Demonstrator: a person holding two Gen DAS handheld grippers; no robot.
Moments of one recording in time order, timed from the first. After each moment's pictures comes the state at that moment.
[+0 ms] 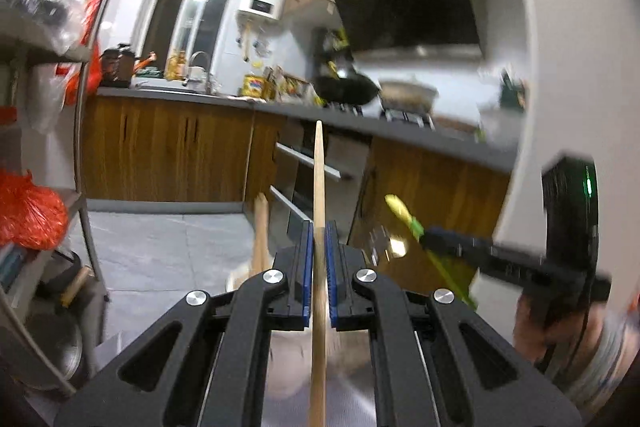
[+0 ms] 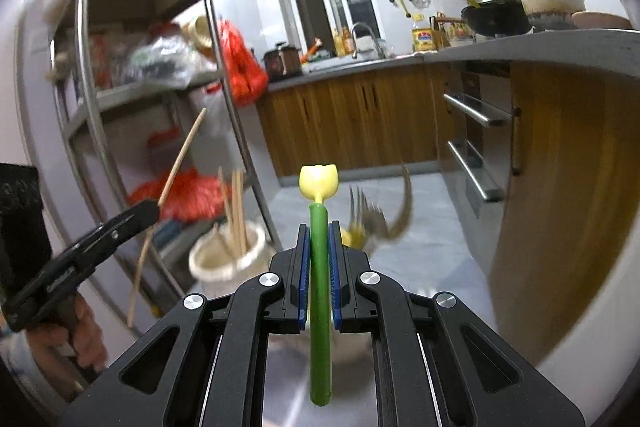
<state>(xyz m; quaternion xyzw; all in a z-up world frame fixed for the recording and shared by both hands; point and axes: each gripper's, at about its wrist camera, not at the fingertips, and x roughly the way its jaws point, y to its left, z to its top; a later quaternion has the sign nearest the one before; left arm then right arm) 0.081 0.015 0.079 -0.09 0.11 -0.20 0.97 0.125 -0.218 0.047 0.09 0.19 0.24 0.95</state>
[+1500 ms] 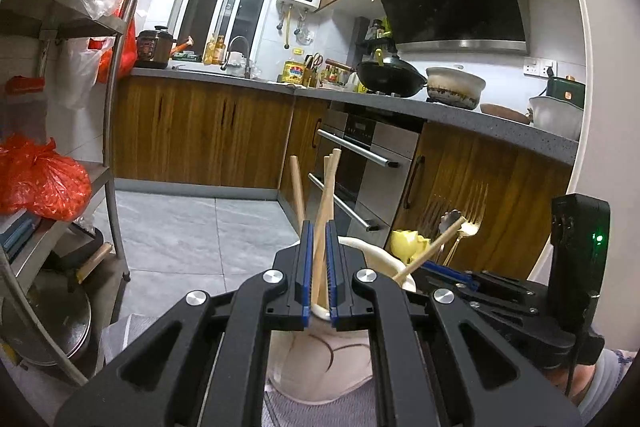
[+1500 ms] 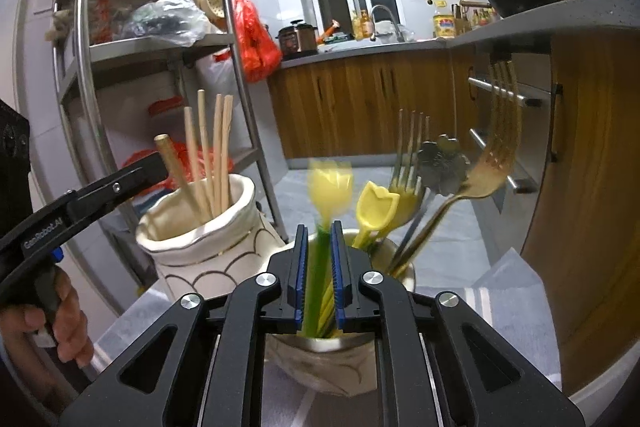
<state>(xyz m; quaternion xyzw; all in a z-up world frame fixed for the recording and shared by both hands) 0.105 0.023 0.033 -0.09 0.14 -0.13 0.98 0.150 -0.177 -0.016 0.04 0.21 0.25 0.94</state>
